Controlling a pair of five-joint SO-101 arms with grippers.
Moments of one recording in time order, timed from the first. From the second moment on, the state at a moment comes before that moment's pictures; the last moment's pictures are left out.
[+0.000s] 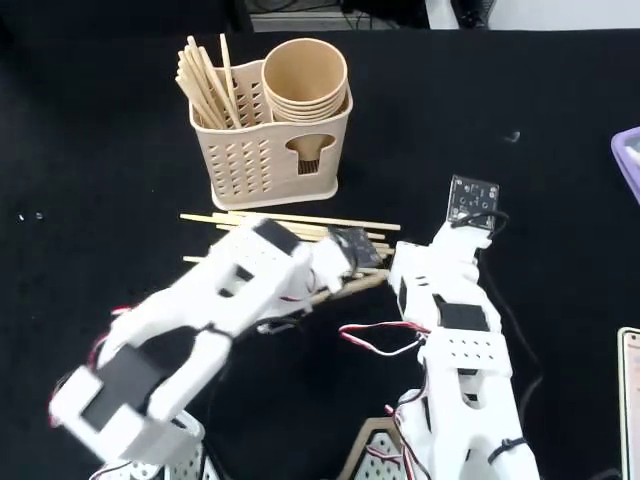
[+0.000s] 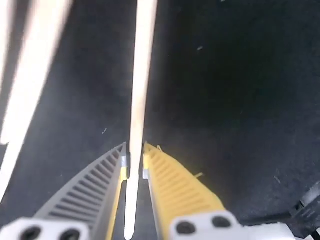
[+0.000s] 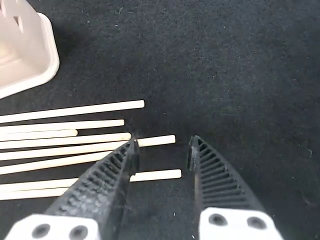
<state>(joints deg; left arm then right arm) 28.9 -5.3 30.3 72.7 -32.2 4.5 -49.4 77.8 28.4 -8.0</state>
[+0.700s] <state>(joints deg) 5.5 -50.0 36.2 97.4 -51.3 4.5 -49.4 79.9 24.9 -8.0</state>
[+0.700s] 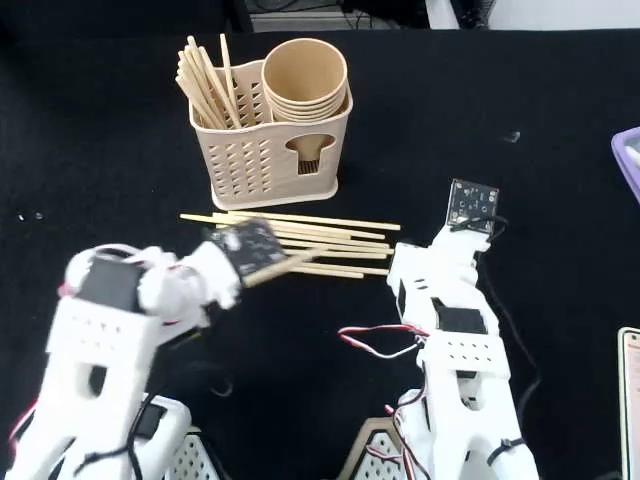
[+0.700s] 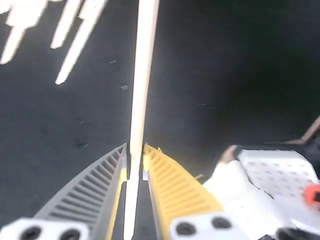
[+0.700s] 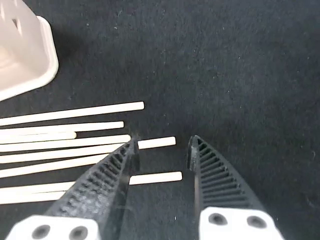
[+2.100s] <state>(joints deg) 5.8 -26.9 28.4 0.0 8.9 4.5 -49.4 79.9 24.9 -8.0</state>
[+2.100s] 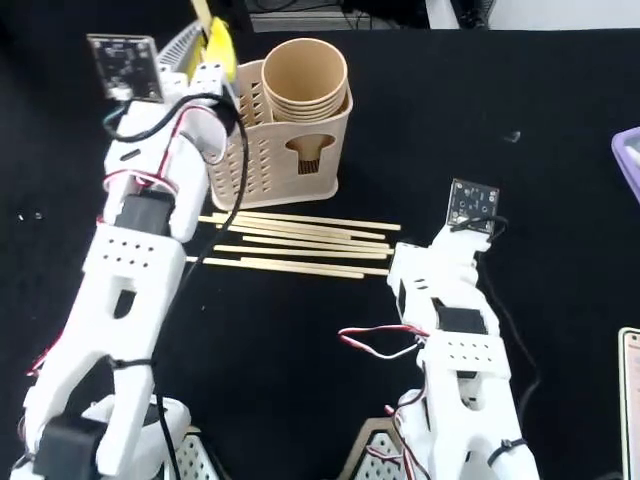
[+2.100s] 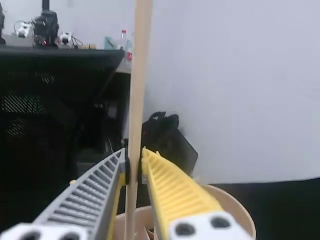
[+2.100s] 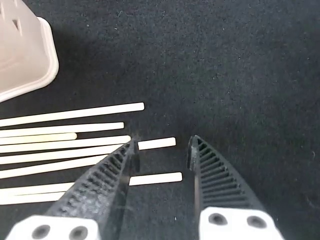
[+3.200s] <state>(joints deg) -3.2 -34.5 17.8 42.1 8.9 3.6 -49.4 80.6 23.5 -8.0</state>
